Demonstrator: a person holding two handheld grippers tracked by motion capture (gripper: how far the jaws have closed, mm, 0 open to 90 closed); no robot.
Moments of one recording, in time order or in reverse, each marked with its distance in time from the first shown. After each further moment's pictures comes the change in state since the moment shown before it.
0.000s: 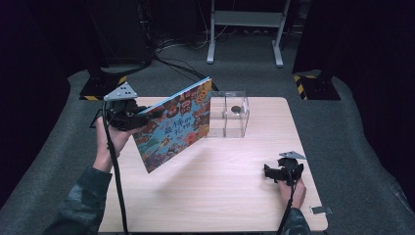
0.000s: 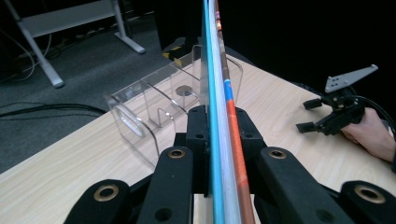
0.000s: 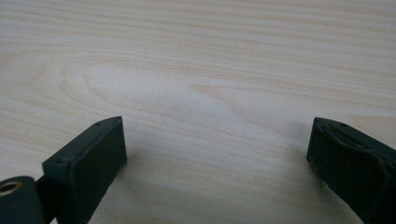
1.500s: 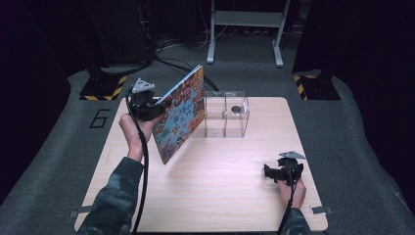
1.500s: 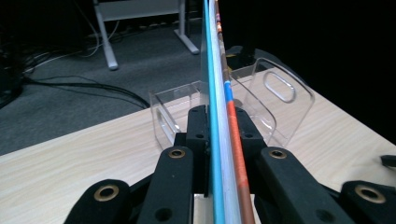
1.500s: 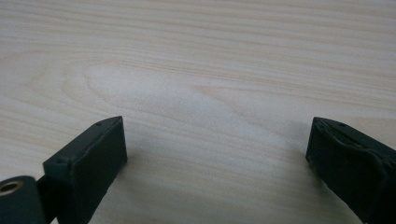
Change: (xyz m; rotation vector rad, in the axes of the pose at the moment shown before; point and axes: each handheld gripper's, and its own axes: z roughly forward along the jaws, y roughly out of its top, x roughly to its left) left arm 0.008 -0.001 0.069 -0.035 0.254 -0.166; right arm 0.000 0.001 0.000 0.000 0.001 0.003
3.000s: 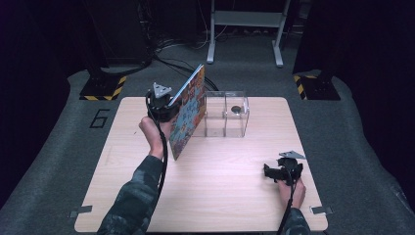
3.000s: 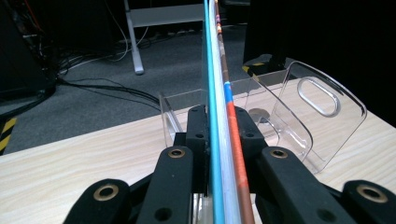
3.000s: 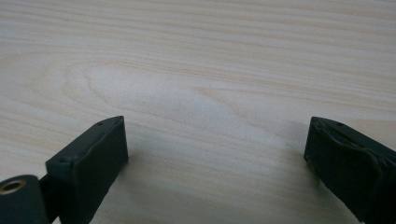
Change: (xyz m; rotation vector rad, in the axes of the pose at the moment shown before) left arm -0.016 -0.018 0.052 -0.044 0.119 -0.019; right arm 0.001 0.000 0.001 -0.008 -0.002 -0.002
